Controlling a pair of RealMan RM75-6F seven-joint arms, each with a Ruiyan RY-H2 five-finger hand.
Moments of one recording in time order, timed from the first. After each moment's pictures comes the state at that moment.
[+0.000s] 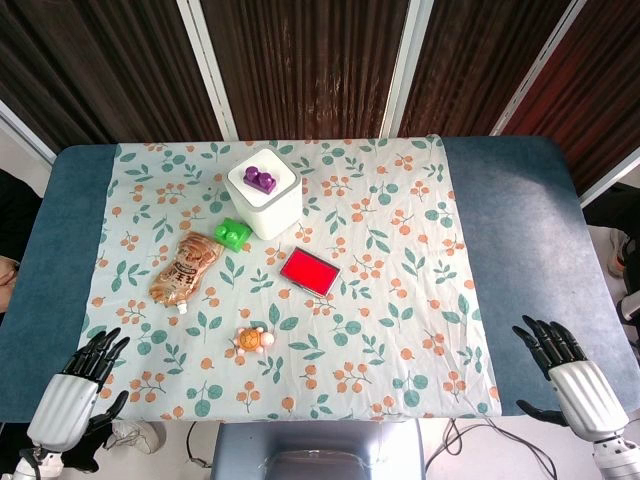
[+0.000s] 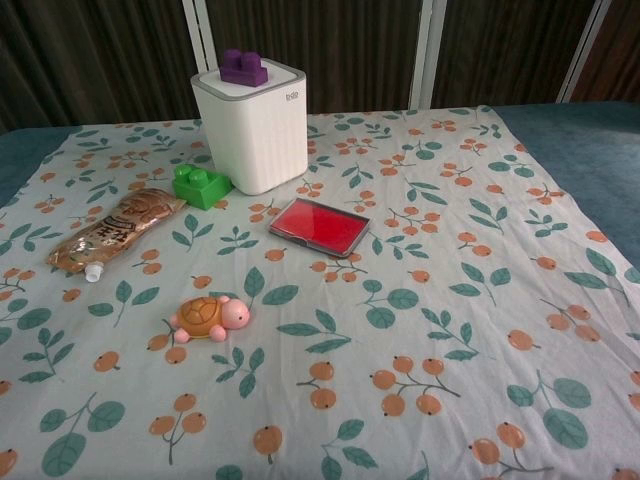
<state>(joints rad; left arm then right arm) -0.05 -1.26 0.12 -1.52 1.78 1.62 0.10 0.03 -1.00 -0.11 -1.65 -1.76 1.50 0.07</state>
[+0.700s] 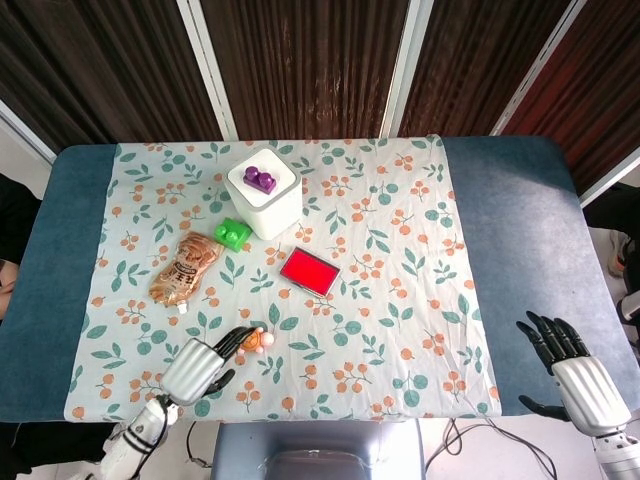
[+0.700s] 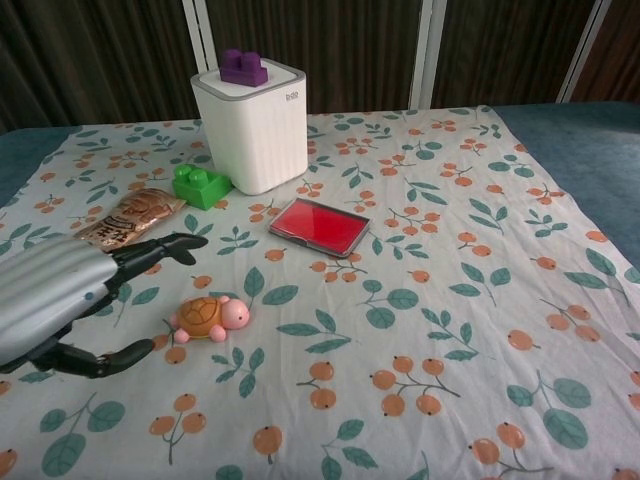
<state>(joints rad) -0.34 -1.66 -0.02 -1.31 1.84 1.28 0.23 0.04 -1.00 -0.09 -1.65 -1.72 1.49 0.08</state>
